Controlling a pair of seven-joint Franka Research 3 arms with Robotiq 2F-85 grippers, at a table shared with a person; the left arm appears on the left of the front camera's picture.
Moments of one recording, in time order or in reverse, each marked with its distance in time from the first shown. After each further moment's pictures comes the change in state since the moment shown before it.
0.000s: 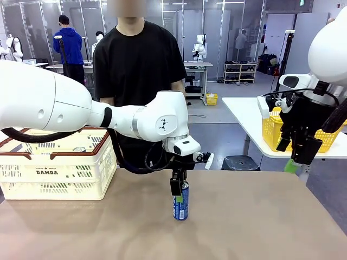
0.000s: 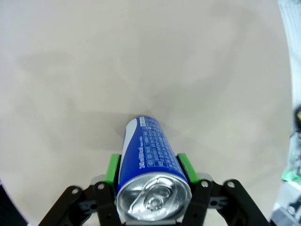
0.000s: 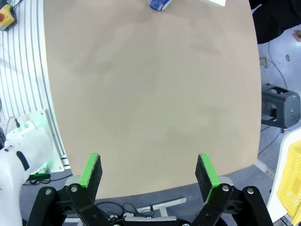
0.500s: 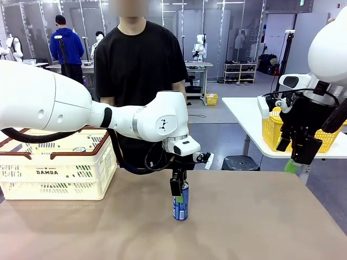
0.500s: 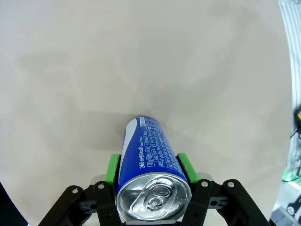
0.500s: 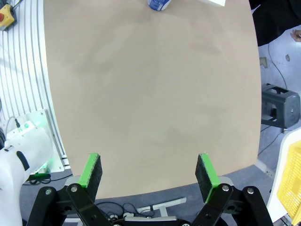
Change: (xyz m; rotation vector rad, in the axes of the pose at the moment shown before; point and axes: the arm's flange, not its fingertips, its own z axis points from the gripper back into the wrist) left arm 0.000 0.000 -0.001 -0.005 -0.002 0.002; right arm 0.000 0.000 0.000 0.000 0.000 0.000
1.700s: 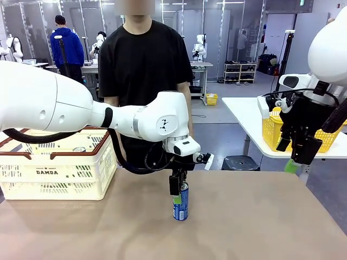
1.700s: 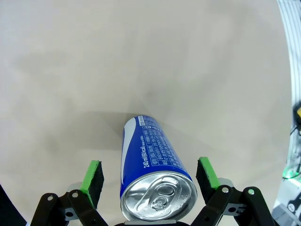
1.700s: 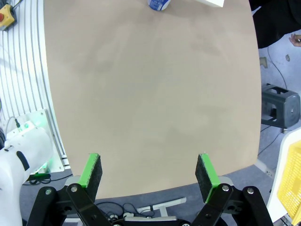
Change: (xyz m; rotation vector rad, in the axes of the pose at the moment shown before) left arm 0.000 0.001 -0.001 -0.009 0.008 -0.009; right arm 0.000 0.000 0.000 0.000 0.000 0.000
